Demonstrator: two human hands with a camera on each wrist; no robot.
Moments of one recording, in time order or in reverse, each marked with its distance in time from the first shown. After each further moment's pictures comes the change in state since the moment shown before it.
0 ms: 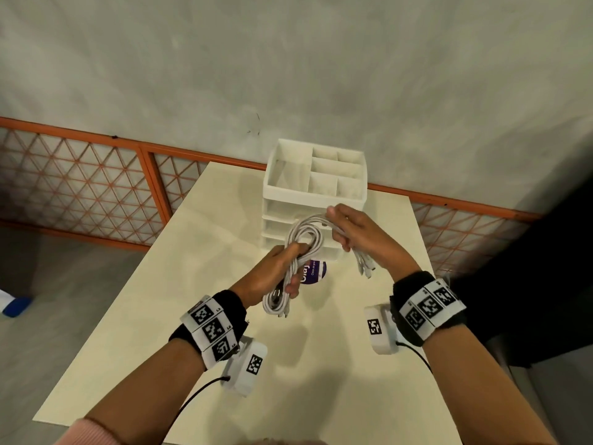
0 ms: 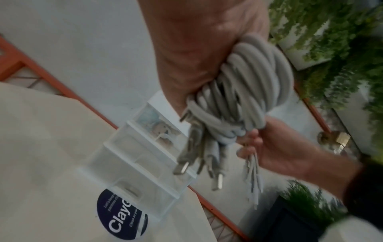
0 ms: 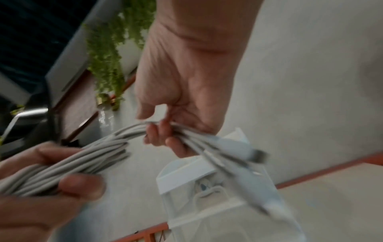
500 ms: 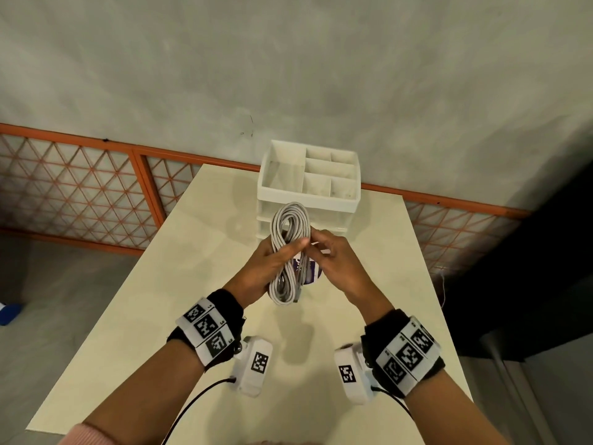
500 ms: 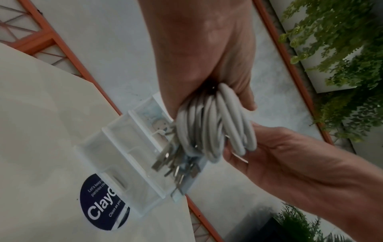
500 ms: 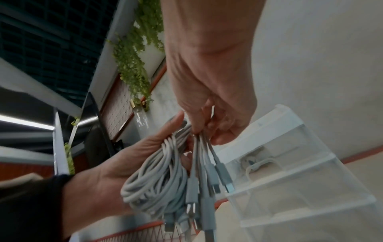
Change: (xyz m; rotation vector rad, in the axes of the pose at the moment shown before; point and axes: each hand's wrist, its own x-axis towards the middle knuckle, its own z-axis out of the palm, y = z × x) left_hand 0.003 0.003 0.003 -0.094 0.081 0.208; right_hand -0.023 0.004 0.058 -0.019 0.194 -0.068
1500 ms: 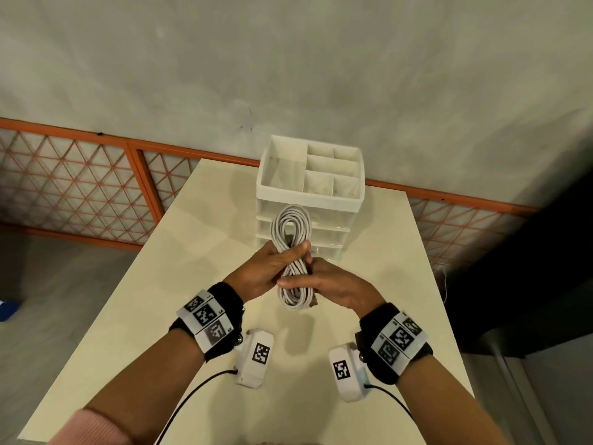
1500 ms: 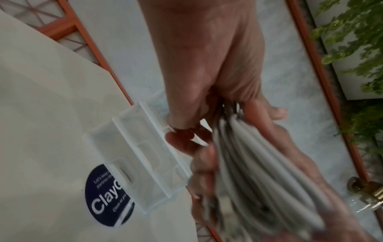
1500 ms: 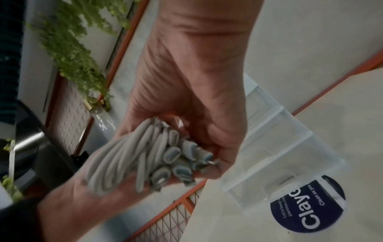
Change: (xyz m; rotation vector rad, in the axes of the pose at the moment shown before) left_hand 0.026 -0.016 -0.017 -0.054 -0.133 -0.138; right_hand 0.015 0.024 0.011 0.304 -0.526 0.436
